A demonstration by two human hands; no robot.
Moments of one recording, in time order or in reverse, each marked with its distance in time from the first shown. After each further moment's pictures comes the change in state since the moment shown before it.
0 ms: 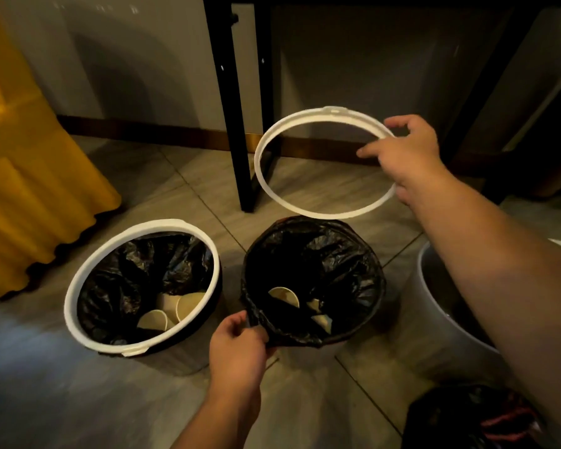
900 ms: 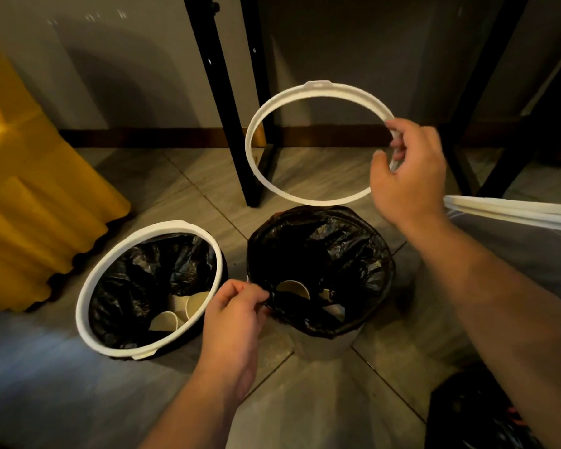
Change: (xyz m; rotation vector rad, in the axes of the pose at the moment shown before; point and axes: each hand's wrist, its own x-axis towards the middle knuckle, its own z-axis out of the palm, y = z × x) left_hand 0.004 0.035 0.005 0.003 -0.134 0.157; right_hand -0.049 0.063 -0.007 -0.260 0.222 -0.557
